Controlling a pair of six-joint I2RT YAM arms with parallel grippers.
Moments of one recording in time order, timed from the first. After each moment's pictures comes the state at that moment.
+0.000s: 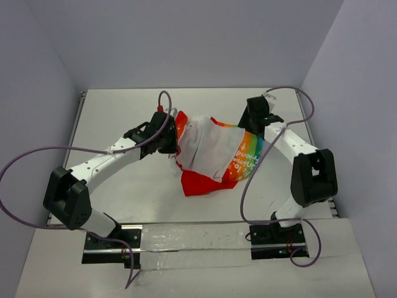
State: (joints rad) left arm -0.67 1.50 1.14 -0.51 -0.05 -0.54; right arm 0.23 1.62 1.16 -0.36 0.29 0.58
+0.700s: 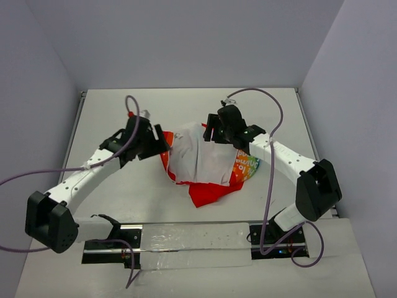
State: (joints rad) left arm -0.59 1.30 1.00 -0.54 -0.03 -0.68; right arm 0.57 1.50 1.14 -0.31 0.08 0.58
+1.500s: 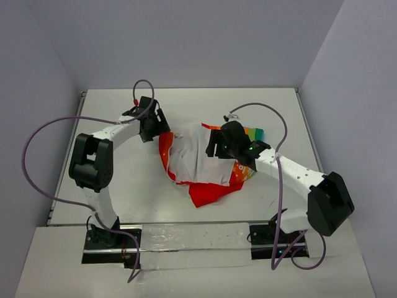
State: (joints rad) left arm -0.35 1.91 1.37 -0.45 -0.08 -0.68; right arm 0.63 1.35 0.92 -0.29 0.08 0.62
